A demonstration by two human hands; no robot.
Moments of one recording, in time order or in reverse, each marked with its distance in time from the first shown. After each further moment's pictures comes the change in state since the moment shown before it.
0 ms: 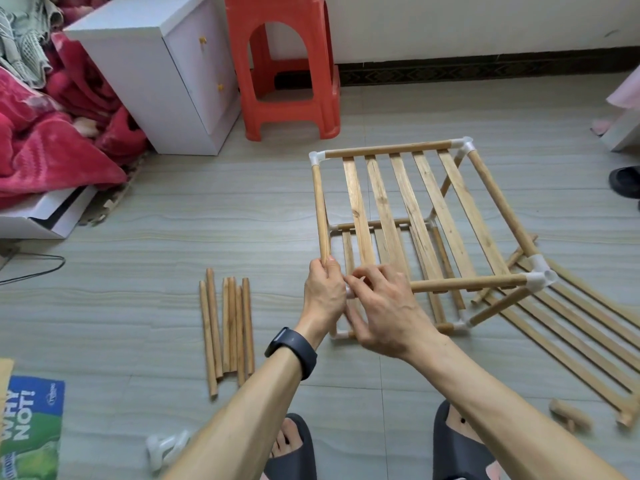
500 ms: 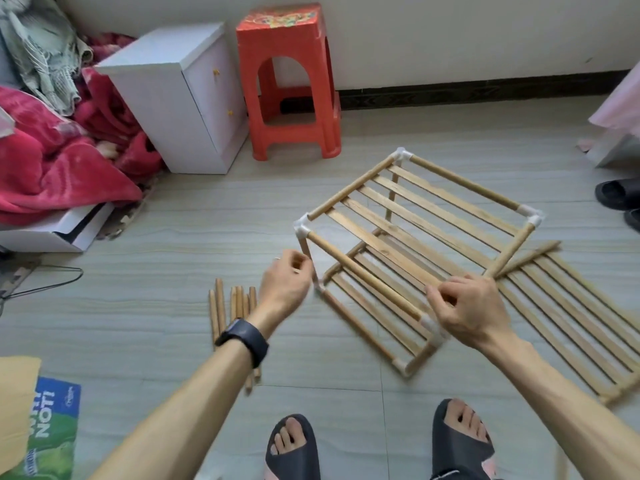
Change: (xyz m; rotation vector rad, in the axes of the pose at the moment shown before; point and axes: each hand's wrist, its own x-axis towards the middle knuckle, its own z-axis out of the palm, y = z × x) left_hand 0.002 0.019 -0.081 0.371 -0.028 0.188; right_hand -0.054 0.078 -0.054 0.125 0.154 0.332
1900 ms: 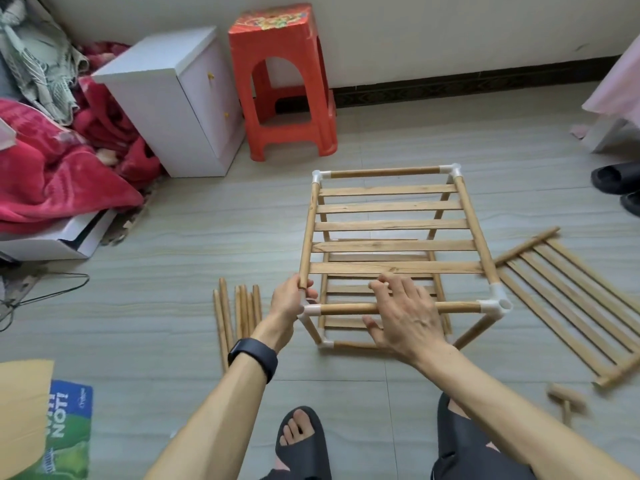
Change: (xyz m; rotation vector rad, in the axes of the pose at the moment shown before) left_hand -0.020 -0.023 0.022 -0.614 -0.158 -0.469; right_hand -0.023 -0.070 0.058 -0.399 -0.074 -0.199
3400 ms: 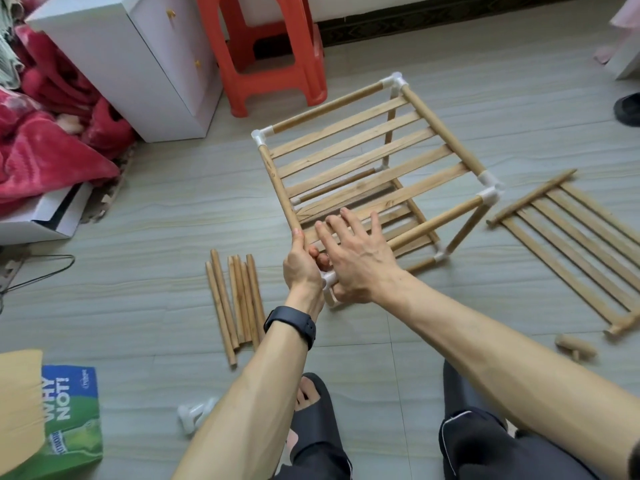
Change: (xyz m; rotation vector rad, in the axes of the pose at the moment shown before) left_hand 0.006 -0.004 0.051 -0.533 0.152 -0.094; right_hand 0.073 -0.041 0.007 -0.023 -0.369 -0.146
